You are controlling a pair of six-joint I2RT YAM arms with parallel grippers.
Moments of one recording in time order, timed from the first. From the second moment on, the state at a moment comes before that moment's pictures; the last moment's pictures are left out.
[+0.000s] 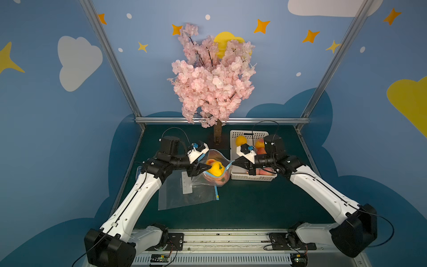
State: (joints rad) left arm -0.29 1.13 1.07 -0.57 0.75 0.46; right arm 0.55 1.30 1.09 -0.34 -0.81 -0.46
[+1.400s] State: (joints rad) left arm 0.06 1.04 0.68 -0.05 0.99 0.19; right arm 0.47 1.38 1.10 -0.14 -0.69 -0.17
